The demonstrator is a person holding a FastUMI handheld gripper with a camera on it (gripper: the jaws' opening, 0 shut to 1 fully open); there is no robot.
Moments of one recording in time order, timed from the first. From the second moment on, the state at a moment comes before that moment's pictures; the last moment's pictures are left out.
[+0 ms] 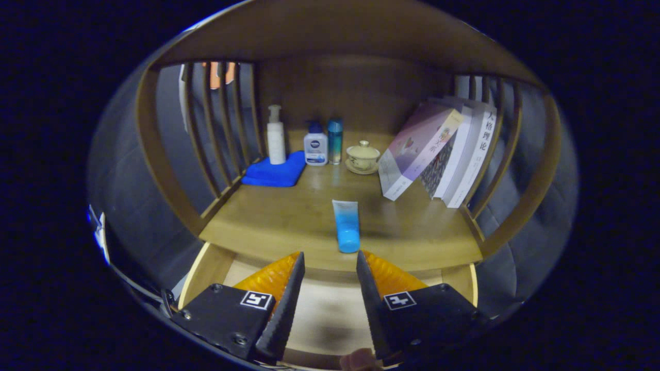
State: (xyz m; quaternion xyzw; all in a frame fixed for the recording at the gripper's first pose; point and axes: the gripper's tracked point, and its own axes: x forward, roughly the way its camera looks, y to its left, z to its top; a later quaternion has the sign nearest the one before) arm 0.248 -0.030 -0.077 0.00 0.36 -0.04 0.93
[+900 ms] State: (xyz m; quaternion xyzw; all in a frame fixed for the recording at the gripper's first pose) arm 0.057 0.017 -0.022 0.01 0.14 -0.02 0.99
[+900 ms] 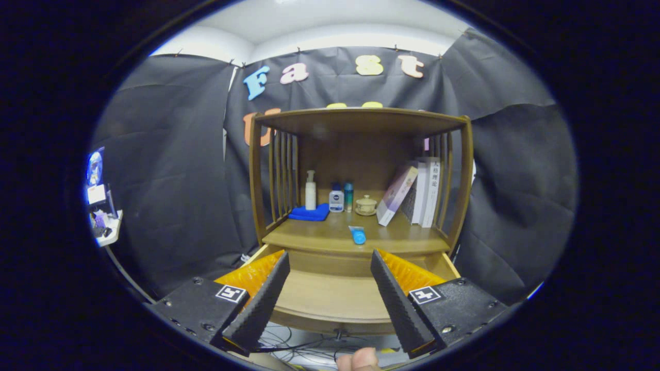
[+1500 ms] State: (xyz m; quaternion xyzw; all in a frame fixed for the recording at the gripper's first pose) arm 0.012 0.019 -0.168 -0.03 0.15 -0.03 0.99
